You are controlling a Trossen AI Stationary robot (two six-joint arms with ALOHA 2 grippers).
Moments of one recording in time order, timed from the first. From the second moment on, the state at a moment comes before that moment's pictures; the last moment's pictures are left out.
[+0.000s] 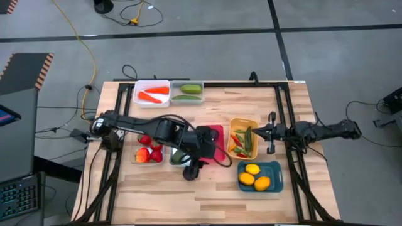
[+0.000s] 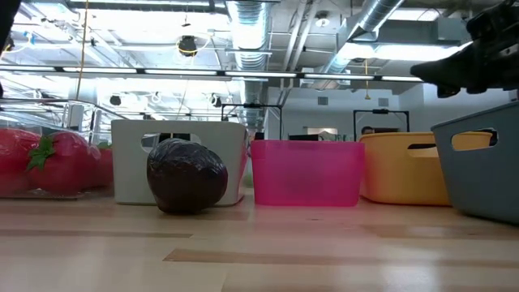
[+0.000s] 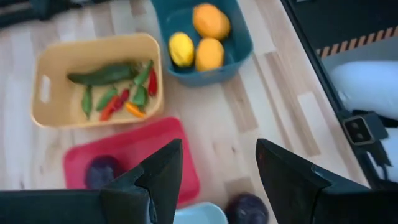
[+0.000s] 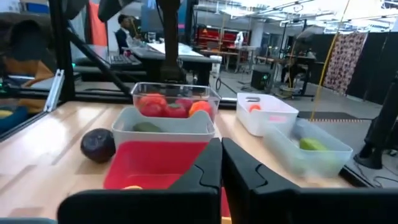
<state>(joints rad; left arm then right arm) -0.23 1.90 2.06 -1.05 -0.01 0.05 0.16 0.02 0.02 0.04 0.31 -0.12</state>
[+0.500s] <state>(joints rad) -0.38 1.91 2.03 -1.13 -0.14 -0.31 0.07 0.02 0.02 0.04 0.31 -0.12</state>
